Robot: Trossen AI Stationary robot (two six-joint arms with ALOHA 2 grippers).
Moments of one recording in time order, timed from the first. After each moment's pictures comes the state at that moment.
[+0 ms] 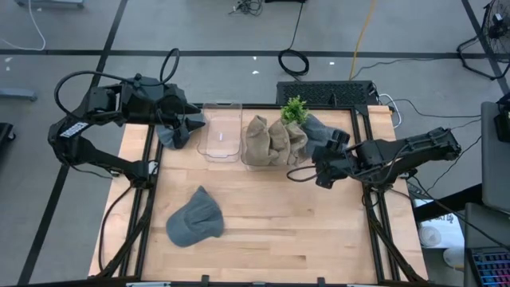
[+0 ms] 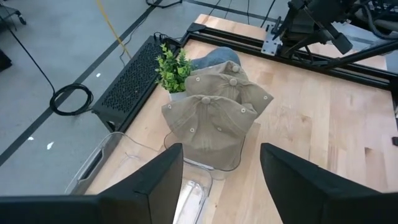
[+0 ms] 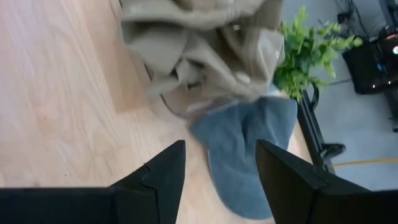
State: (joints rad) left arm 0.18 1.21 1.78 -1.17 -0.13 -0.14; right arm 0.24 1.25 1.25 -1.28 0.61 0.41
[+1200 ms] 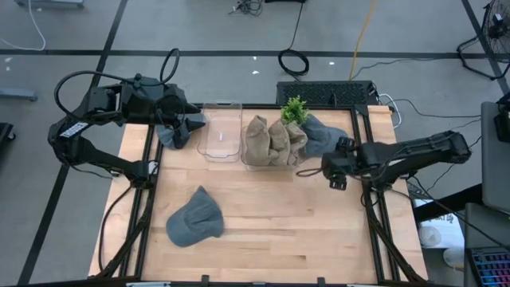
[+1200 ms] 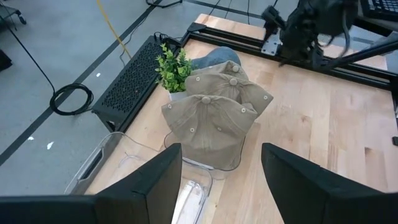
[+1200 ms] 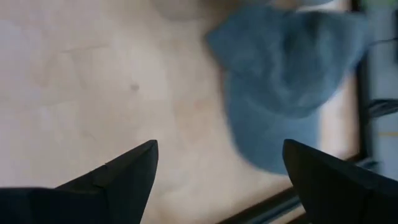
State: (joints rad) left arm 0.18 1.21 1.78 -1.17 -0.13 -0.14; right arm 0.11 1.09 0.87 -1.20 0.42 0.27
